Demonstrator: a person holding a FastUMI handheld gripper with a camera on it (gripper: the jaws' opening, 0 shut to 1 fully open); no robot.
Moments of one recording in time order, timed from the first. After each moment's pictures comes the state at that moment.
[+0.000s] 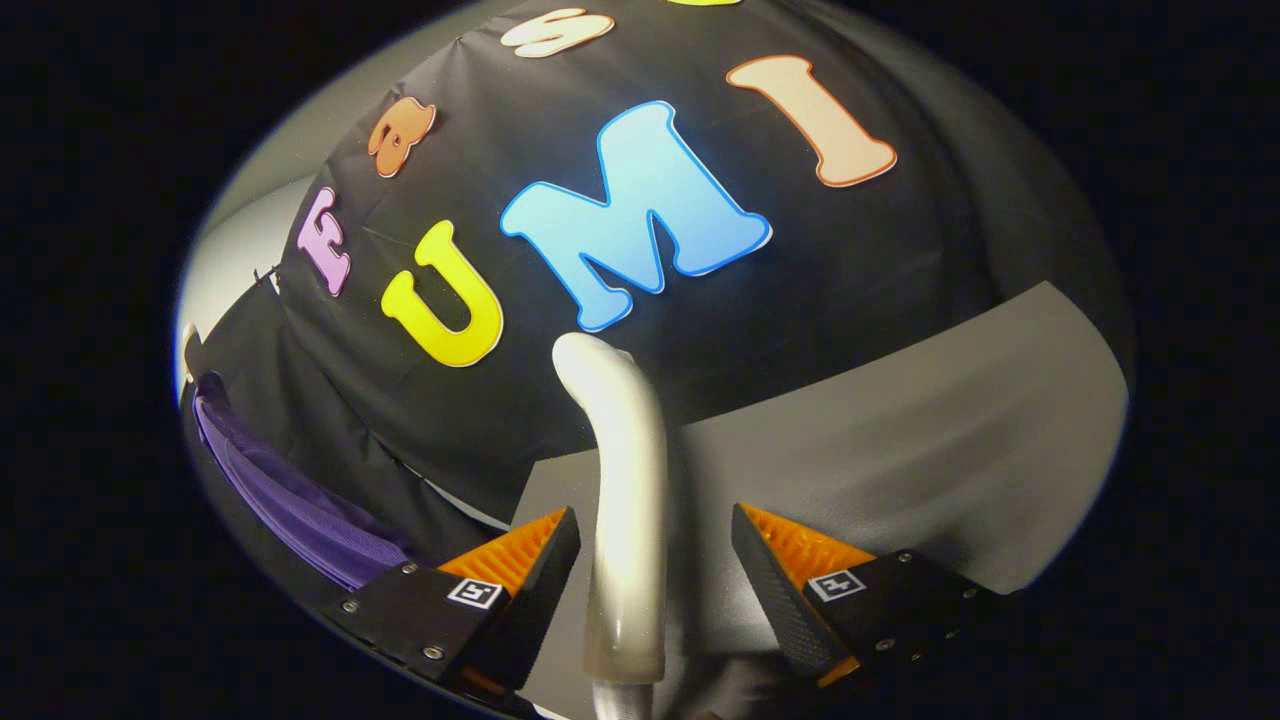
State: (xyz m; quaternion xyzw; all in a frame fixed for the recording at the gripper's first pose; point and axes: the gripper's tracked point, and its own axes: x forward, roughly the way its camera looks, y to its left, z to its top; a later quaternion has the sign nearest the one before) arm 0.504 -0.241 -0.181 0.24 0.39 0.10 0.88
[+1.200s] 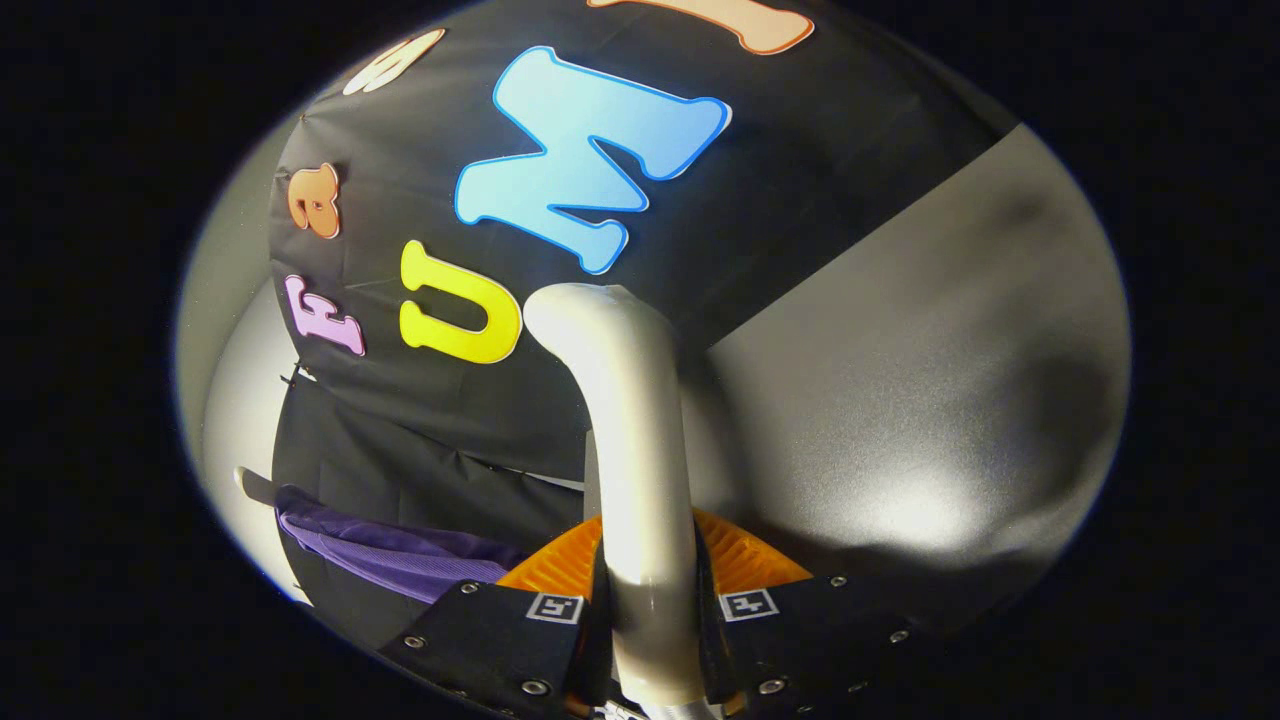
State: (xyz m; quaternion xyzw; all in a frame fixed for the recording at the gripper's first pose) arm 0.499 -0.215 -0.201 0.40 0.47 0.14 0.77
